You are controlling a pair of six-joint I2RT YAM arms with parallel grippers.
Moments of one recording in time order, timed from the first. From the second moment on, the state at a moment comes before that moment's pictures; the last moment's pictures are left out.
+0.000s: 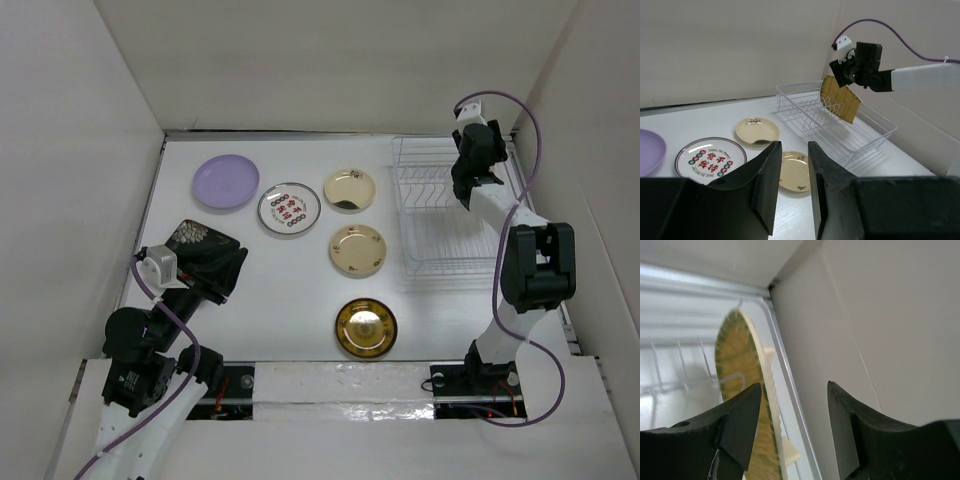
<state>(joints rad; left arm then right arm) -0.40 0.18 0.66 -0.20 0.22 -0.33 0.07 1.78 1.26 0.34 0.64 -0.60</state>
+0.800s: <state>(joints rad) -0.39 0.21 0.66 -0.21 0.15 -0.33 0.90 1.88 1.29 0.18 0.18 0.37</state>
